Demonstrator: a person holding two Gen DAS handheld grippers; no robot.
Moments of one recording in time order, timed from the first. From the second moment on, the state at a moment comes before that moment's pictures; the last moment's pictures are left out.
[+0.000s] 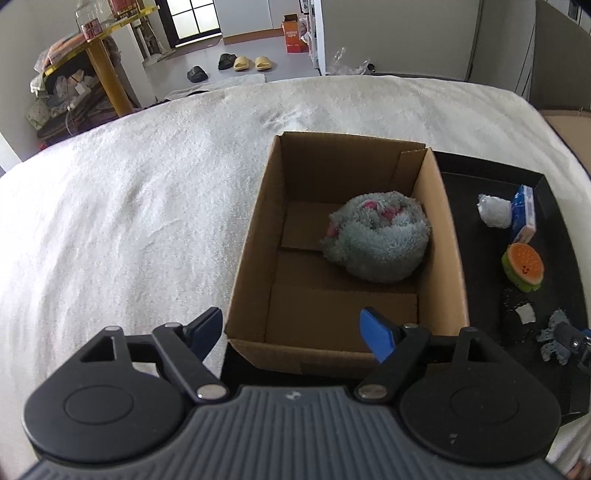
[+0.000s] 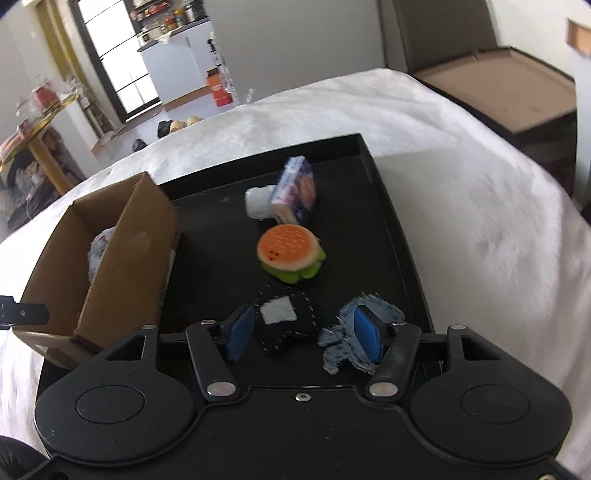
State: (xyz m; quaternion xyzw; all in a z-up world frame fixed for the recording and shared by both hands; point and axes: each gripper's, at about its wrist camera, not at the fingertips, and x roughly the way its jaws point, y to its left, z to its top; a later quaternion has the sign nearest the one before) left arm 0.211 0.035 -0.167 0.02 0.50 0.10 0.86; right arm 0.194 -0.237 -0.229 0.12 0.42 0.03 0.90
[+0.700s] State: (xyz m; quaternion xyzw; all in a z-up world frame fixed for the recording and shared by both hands) left arm 0.222 0.017 -0.169 0.06 0.50 0.13 0.85; right arm 0.210 -0.256 -0.273 0.10 0.47 -0.02 0.87
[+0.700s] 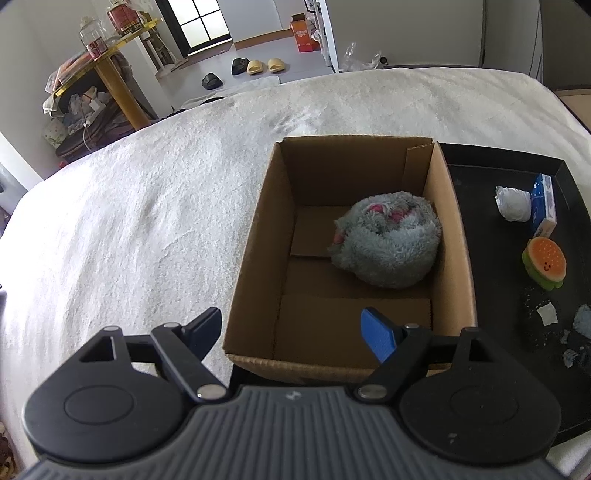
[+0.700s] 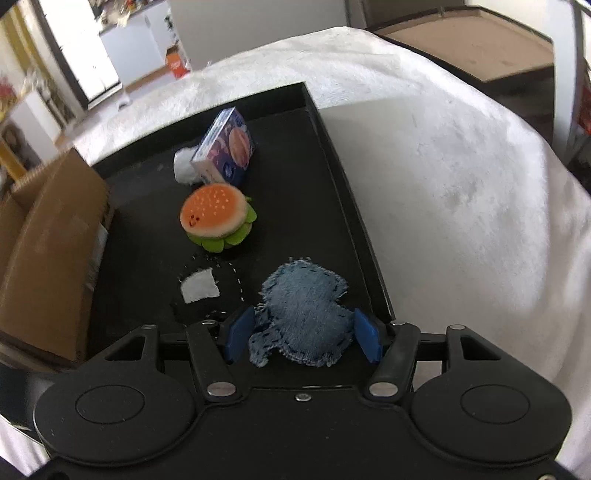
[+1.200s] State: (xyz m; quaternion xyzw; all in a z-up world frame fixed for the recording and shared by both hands) left arm 0.212 0.038 -0.162 0.04 0.49 0.14 0.86; right arm 0.204 -0.257 -0.249 0.12 0.46 0.01 0.88
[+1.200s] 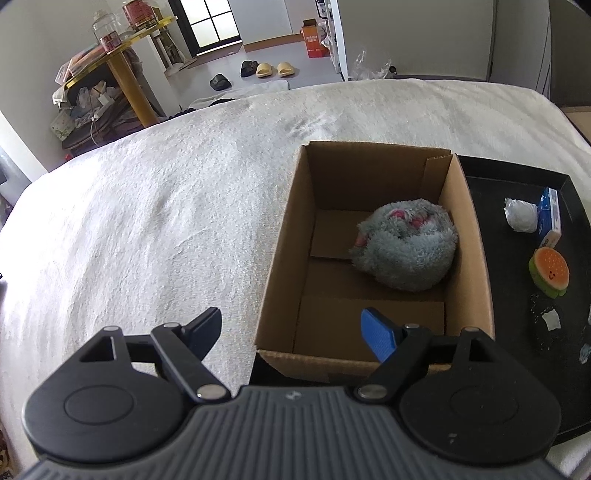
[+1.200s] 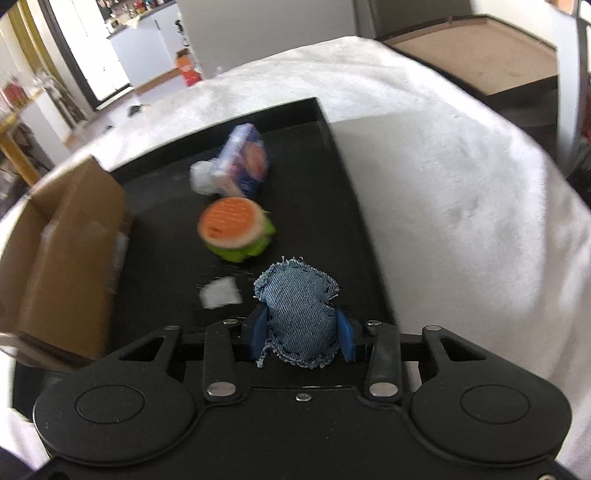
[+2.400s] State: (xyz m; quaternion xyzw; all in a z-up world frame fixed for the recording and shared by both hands) left arm 0.196 0.100 -0.165 -0.10 0.46 0.10 0.87; right arm 0.224 -0.112 -0.144 -0.01 0.38 0.17 0.91
